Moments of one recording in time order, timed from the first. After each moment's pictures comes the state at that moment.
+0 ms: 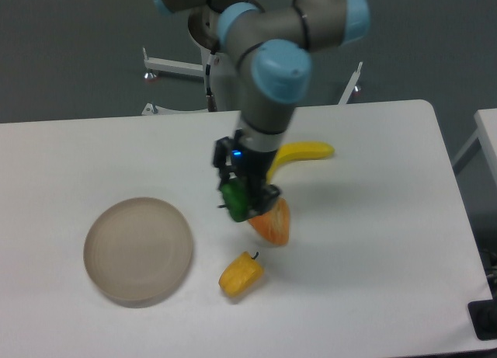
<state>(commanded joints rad) 2.32 -1.91 -1.42 -1.29 1.27 1.27</state>
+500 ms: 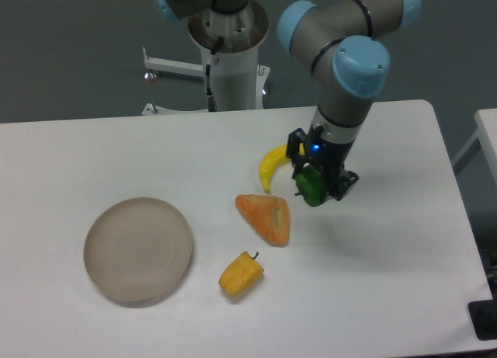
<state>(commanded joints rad) 2.40 -1.95 -1.40 -1.30 1.49 1.43</state>
